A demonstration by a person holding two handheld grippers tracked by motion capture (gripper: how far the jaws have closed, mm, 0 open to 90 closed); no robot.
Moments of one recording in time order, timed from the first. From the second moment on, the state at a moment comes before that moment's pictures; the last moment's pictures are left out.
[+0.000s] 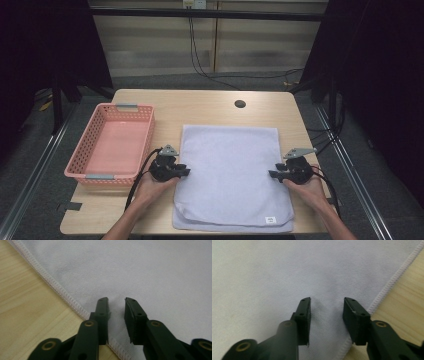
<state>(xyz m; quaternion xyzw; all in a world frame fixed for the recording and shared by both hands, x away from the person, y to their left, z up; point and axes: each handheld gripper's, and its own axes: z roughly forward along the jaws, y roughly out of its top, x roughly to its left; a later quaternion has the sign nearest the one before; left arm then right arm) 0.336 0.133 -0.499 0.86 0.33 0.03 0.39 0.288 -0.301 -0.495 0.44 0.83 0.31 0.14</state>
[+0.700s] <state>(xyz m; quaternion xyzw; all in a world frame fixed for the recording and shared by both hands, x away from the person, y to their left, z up) 0.255 0.124 -0.490 0.90 0.25 -0.03 0.36 0.200 -0.322 -0.488 0.42 0.85 0.31 0.09</state>
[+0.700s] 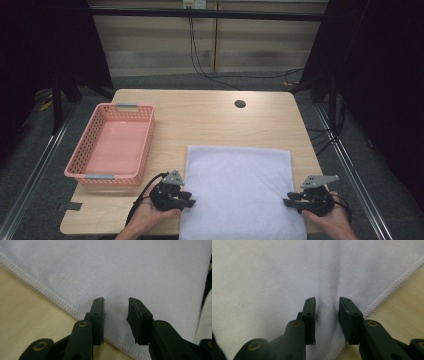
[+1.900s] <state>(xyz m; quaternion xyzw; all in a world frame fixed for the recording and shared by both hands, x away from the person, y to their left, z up) 0.395 0.121 -0.504 0.85 0.34 0.03 0.41 0.336 -0.345 -0.499 0.49 0.80 0.33 0.14</state>
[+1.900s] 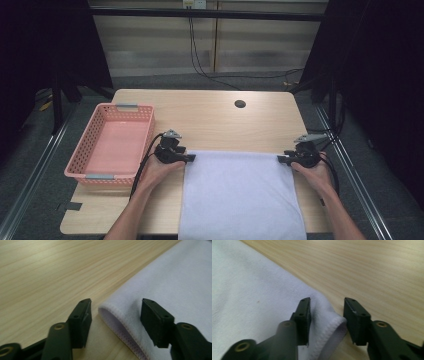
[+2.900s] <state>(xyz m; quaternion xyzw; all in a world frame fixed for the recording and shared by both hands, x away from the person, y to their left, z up) 0.433 0.133 -0.439 0.79 0.35 0.04 0.50 0.383 -0.358 -0.437 0.50 0.72 0.46 0.15</state>
